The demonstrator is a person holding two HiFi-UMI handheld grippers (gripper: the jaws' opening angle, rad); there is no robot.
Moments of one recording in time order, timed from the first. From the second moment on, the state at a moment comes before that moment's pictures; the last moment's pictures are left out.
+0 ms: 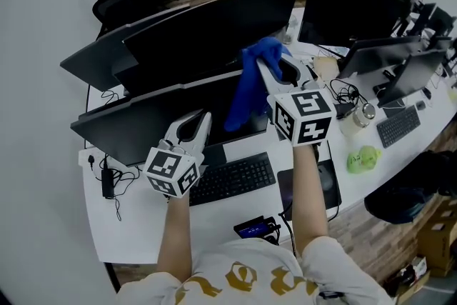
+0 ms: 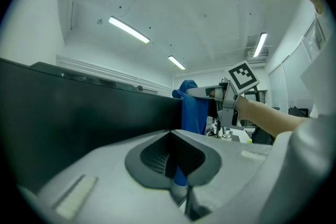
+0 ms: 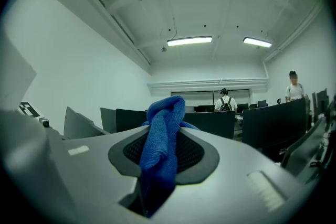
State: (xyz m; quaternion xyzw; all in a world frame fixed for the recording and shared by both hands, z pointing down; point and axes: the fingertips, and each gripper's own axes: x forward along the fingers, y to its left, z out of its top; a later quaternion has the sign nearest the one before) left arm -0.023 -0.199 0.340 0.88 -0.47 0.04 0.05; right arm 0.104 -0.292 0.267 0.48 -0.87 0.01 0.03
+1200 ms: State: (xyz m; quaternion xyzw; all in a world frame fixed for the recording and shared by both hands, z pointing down) left arm -0.005 -0.202 0.354 0.88 -0.48 0.06 0.06; right arm 0.160 -0.309 0.296 0.45 -0.87 0.18 -0.11
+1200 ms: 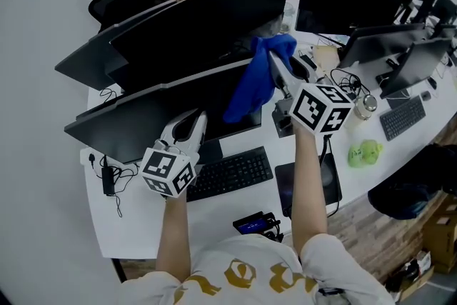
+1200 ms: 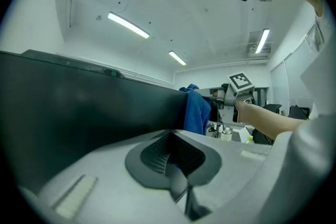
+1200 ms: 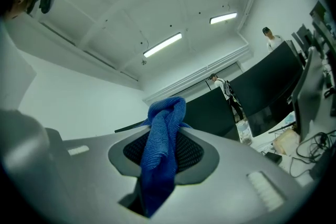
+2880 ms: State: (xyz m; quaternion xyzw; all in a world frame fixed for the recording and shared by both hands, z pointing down) left arm 0.001 -0.195 0.429 0.87 -0.47 0.05 0.15; right arm 0.160 -0.294 0.434 0.42 -0.85 0.31 -0.11
